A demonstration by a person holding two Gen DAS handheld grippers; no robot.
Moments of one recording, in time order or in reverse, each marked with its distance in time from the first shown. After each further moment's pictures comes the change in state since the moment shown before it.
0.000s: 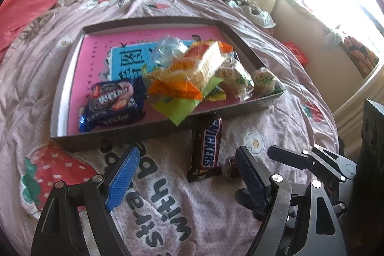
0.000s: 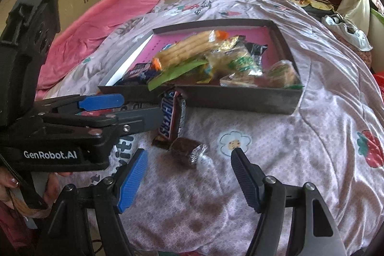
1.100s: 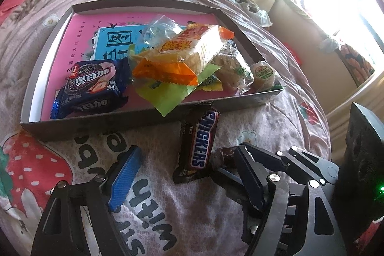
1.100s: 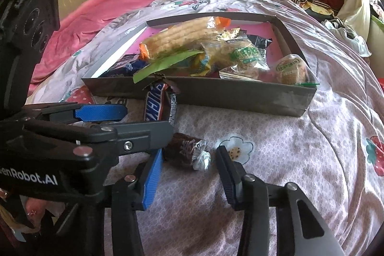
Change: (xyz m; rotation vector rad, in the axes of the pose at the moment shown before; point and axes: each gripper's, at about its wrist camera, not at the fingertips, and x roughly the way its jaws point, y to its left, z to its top) left arm 0.022 0.003 -0.001 -0.069 0.039 -0.077; right arm 0.029 -0.005 0.001 -0.022 -0.004 -0.038
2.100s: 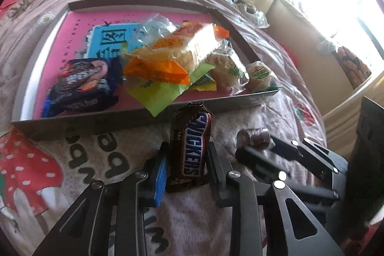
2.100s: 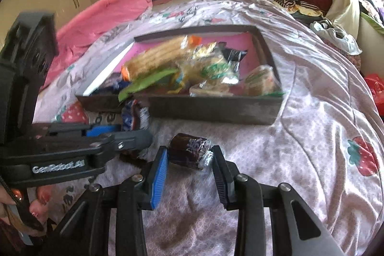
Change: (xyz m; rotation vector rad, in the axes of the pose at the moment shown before) left arm 0.000 -0.001 -0.001 -0.007 -0.010 -0.030; right arm -0.027 -0.022 0.004 0.050 -0.084 -0.027
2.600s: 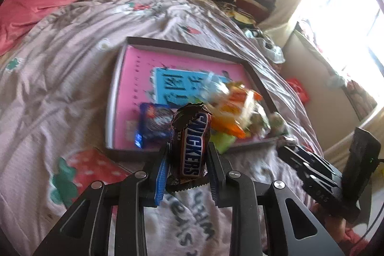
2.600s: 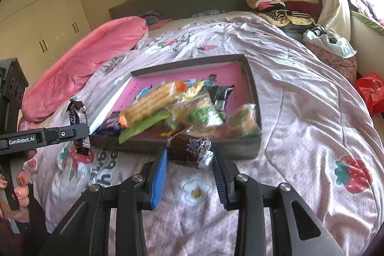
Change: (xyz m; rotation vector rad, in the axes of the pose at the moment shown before) left arm -0.071 0.054 0.021 -0.115 -0.158 0.079; right arm -0.017 -0.018 0.029 0.056 -0.118 0.011
